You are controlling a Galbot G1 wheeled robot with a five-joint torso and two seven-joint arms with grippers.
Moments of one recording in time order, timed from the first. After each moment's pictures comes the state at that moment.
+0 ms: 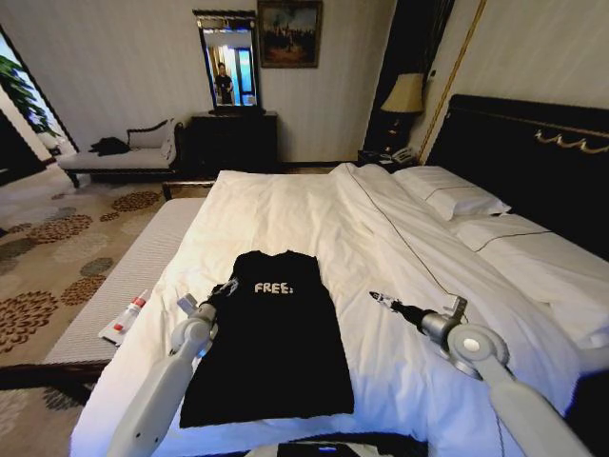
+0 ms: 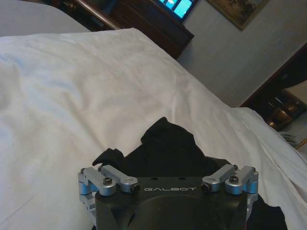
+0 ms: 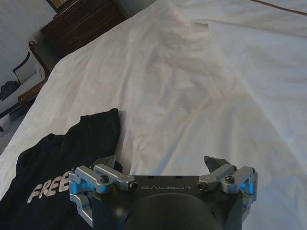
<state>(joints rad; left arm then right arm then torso) 1.04 -1.15 -0.37 -1.62 -1.11 0.21 -0.25 -1.36 0.87 0.66 2.00 1.41 -0.60 0.32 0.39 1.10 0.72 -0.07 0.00</state>
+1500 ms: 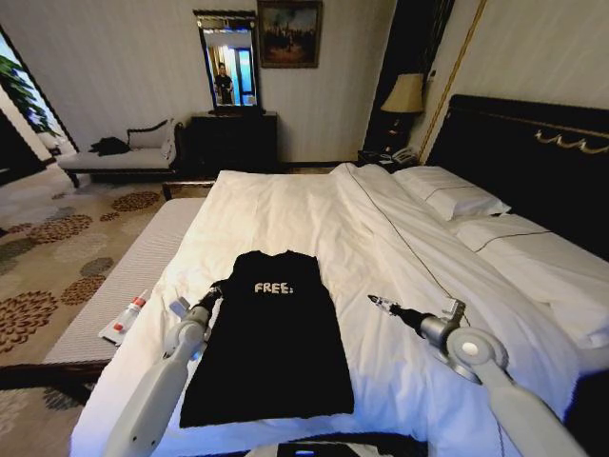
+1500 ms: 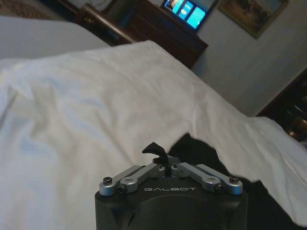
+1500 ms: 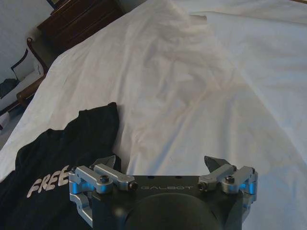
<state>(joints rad) 1.05 -1.14 -0.43 -1.61 -1.10 0.20 -0.27 -1.38 0.88 0.65 2.00 1.40 -0.61 0.32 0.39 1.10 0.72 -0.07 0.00</state>
